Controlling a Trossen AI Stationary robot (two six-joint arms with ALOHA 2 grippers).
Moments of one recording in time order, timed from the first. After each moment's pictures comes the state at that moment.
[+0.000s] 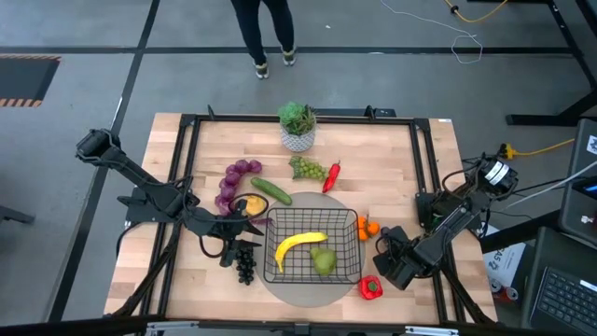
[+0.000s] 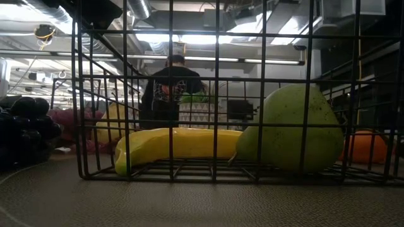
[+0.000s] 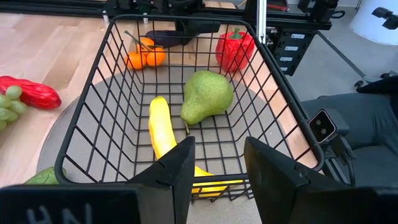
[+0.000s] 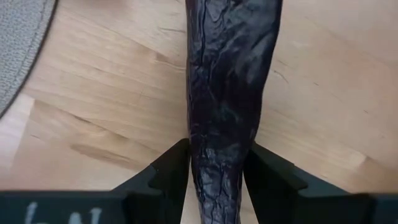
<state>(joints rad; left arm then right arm) -0.55 1.10 0.60 0.15 -0.38 -0.28 0.86 1.59 0.77 -0.82 0.09 2.01</state>
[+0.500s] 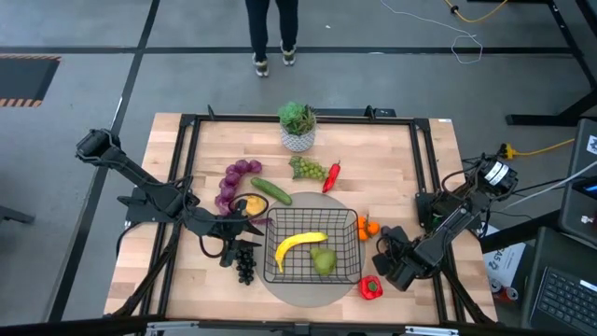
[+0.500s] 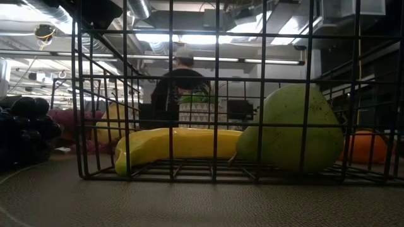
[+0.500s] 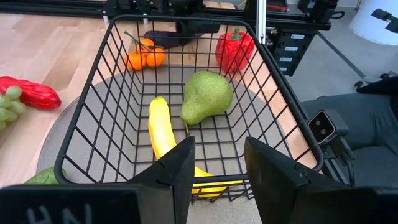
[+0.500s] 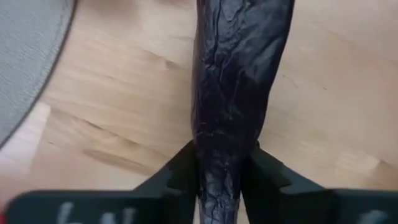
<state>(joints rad) -0.55 1.10 0.60 0.15 -0.38 -0.28 0.87 1.60 0.76 -0.81 0.16 2.03</state>
